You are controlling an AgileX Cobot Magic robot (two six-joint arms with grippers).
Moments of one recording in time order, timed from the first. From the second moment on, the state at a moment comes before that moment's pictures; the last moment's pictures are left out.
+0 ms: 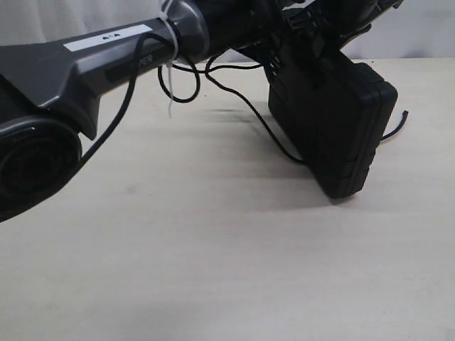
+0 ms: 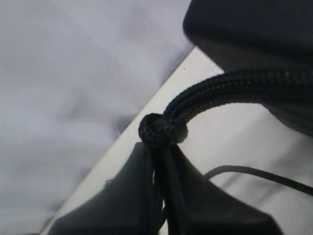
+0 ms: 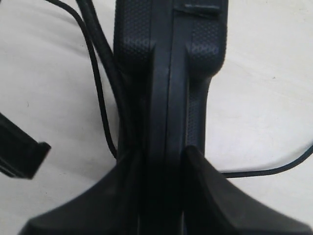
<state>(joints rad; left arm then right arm) -0.75 2.39 -2.22 0.82 0.85 -0.32 0.26 2.02 -1.97 -0.08 1.21 -0.04</state>
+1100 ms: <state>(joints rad) -0.89 2.38 -1.94 1.30 0.92 -0.56 0.26 2.00 -1.93 -0.07 1.20 -0.05</state>
